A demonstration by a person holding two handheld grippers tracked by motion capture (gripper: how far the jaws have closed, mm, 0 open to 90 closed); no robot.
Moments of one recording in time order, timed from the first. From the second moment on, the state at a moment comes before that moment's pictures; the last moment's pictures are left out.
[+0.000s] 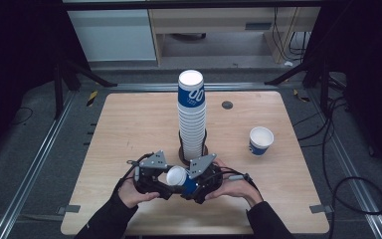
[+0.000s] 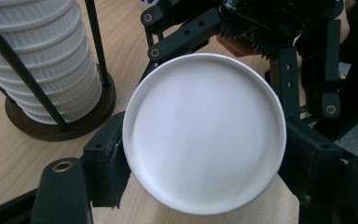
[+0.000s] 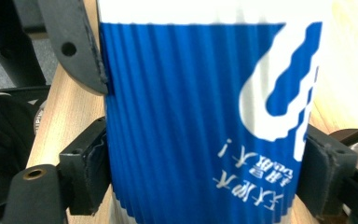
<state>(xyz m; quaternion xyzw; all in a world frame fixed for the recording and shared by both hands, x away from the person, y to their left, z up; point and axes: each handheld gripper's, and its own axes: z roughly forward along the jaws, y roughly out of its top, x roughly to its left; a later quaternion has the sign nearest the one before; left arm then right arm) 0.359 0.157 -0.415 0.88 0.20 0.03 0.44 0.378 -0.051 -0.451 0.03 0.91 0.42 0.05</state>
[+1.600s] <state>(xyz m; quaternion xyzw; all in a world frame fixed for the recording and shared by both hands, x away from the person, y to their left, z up) 0.356 0.176 -0.399 0.82 0.19 0.03 0.54 0.392 -0.077 -0.448 0.08 0.83 0.56 -0.02</state>
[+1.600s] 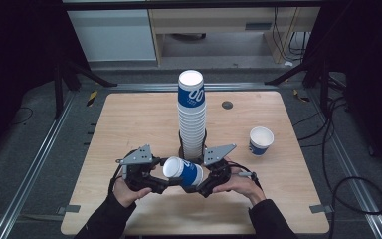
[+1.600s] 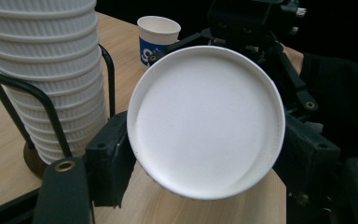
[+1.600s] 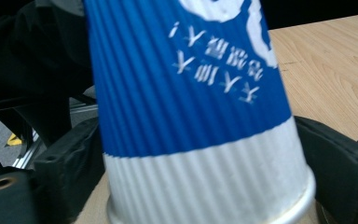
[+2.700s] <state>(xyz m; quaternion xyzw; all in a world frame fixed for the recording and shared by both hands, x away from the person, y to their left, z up) 0.368 0.180 -0.411 0.87 0.19 0.02 0.45 0.392 -0.091 -0.444 0.06 0.87 0.49 0.05</state>
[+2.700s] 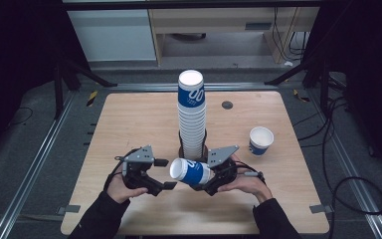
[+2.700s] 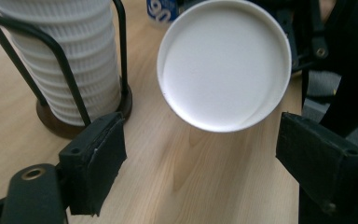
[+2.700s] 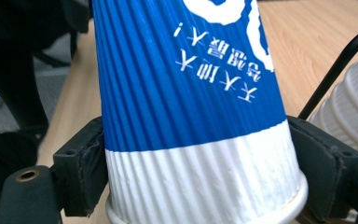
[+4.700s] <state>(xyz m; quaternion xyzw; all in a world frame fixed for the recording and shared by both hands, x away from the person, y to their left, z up) 0.366 0.179 -0.413 0.85 0.17 0.00 0.51 0.393 -0.109 -0.436 0.08 0.83 0.56 -0.01</state>
